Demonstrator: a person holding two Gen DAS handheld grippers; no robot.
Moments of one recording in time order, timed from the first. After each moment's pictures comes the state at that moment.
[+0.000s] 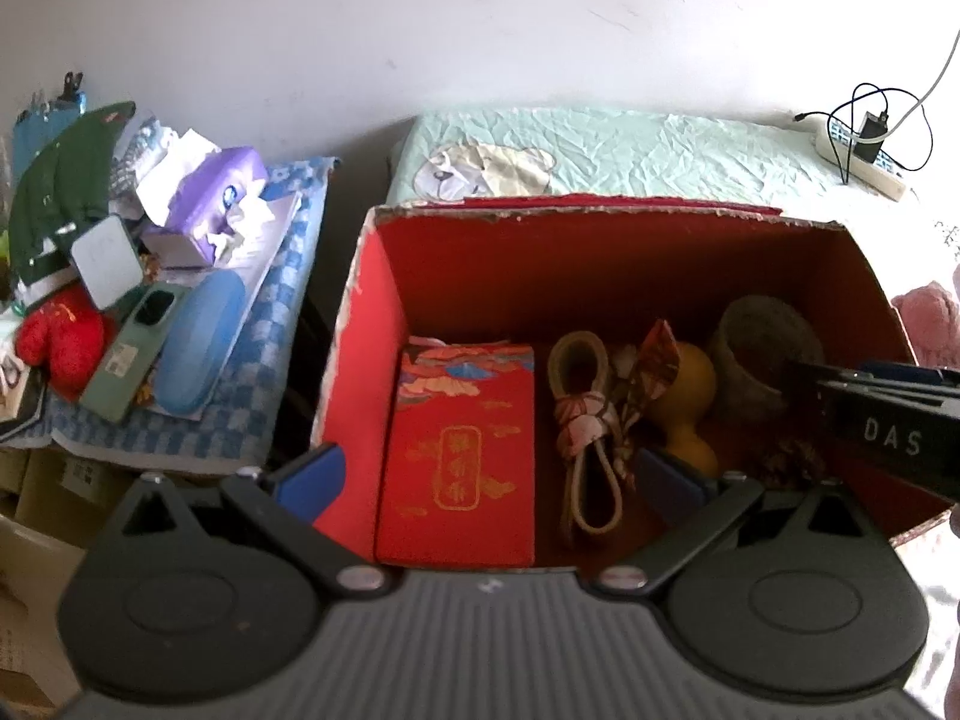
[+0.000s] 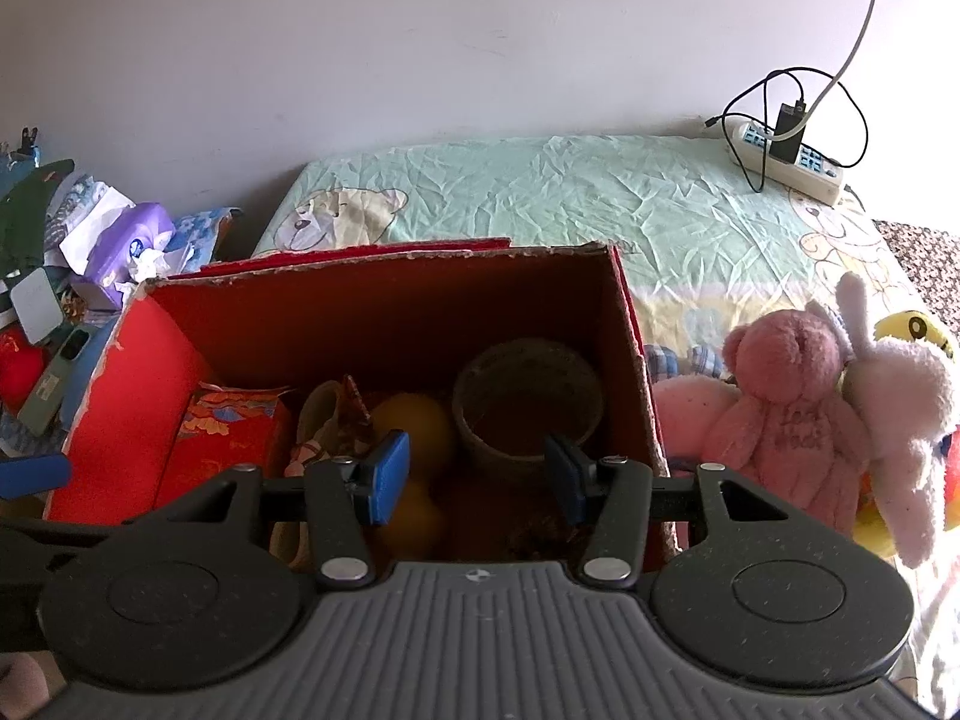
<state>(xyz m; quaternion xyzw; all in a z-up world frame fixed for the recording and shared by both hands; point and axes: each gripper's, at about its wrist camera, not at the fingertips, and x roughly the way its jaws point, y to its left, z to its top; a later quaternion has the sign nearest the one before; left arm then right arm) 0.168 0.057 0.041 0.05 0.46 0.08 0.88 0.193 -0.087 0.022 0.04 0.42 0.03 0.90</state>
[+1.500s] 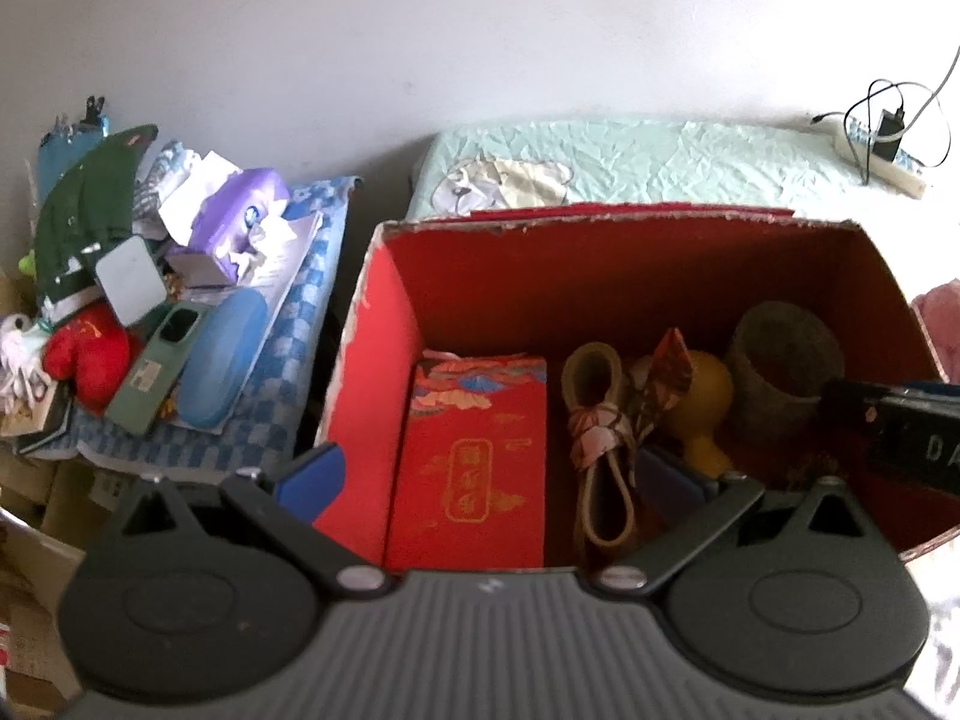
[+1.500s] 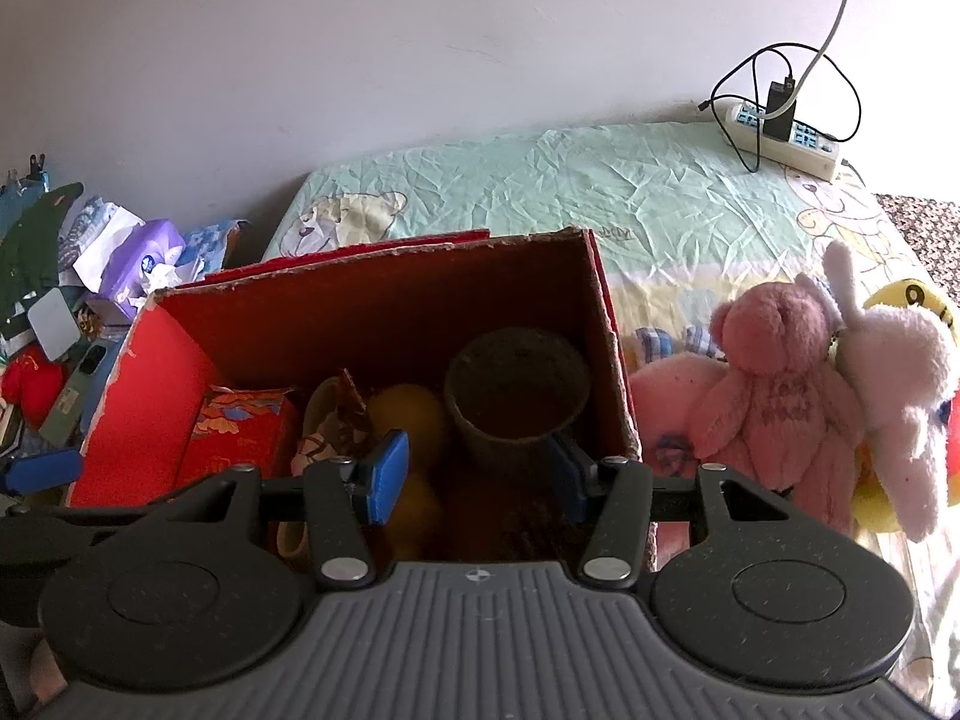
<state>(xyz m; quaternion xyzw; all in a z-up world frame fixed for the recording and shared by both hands) 0.167 0.045 0.037 0.08 0.44 0.11 0.89 0.183 -0.102 0.022 0.07 0.42 0.05 0.90</state>
